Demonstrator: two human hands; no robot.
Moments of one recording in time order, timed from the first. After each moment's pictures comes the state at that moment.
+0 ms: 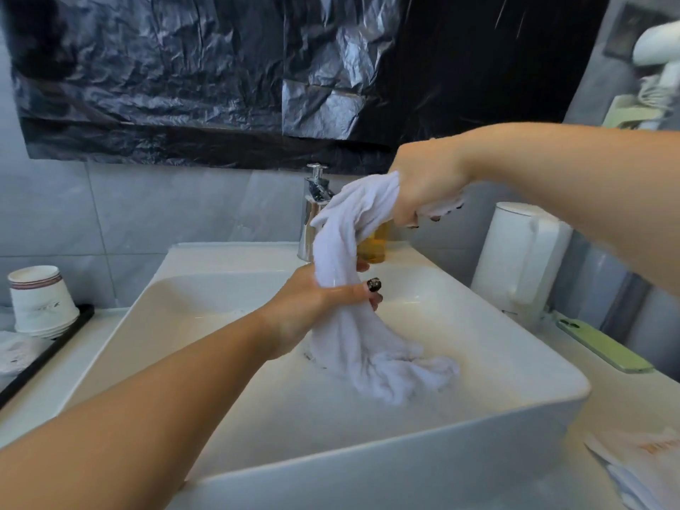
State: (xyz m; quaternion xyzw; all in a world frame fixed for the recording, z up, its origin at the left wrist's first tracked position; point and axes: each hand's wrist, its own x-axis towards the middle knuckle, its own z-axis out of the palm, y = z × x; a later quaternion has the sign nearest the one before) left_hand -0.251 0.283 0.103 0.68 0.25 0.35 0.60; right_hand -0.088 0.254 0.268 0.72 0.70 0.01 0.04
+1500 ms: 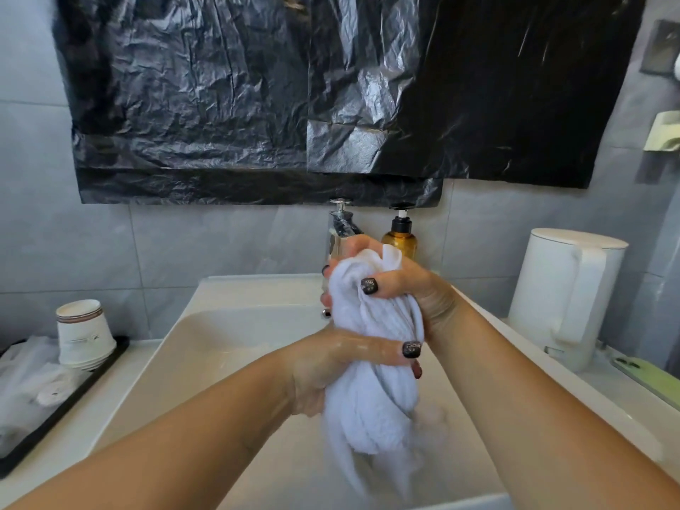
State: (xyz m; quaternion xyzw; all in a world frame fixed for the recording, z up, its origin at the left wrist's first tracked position) left_hand -0.255 0.266 0.116 0.62 0.18 0.22 0.74; right_hand -0.108 0.284 0.152 0.13 0.63 -0.65 -0.41
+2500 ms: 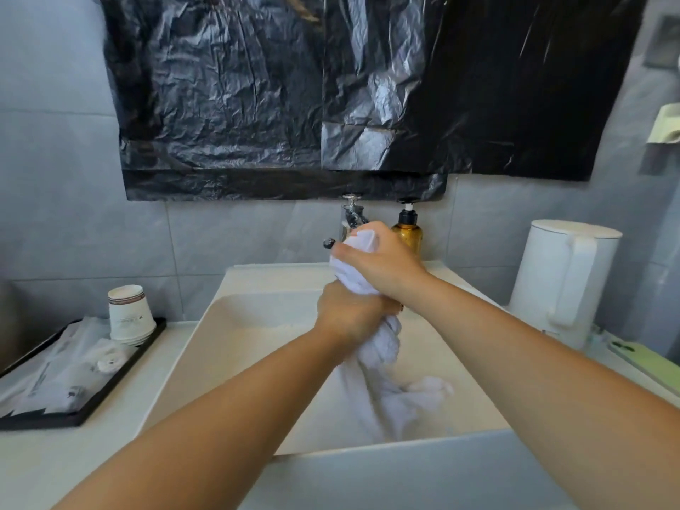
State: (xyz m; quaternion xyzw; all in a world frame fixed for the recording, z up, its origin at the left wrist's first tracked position) left_hand -0.229 0.263 0.121 0.63 0.46 0.44 0.44; right_hand -0.145 0.278 0.165 0.57 0.62 -0.20 -0.50
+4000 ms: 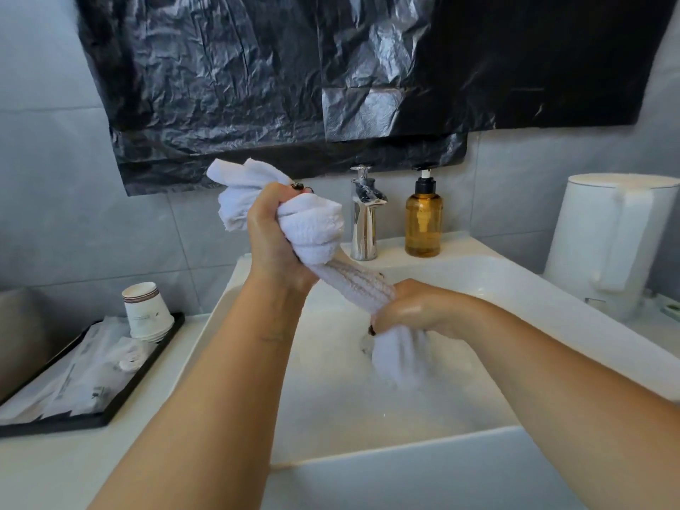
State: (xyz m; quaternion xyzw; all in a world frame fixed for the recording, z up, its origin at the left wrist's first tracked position) left_hand -0.285 0.305 0.163 0.41 0.11 0.61 0.67; right_hand -0.116 0.290 0.096 0.68 0.62 -0.34 -0.21
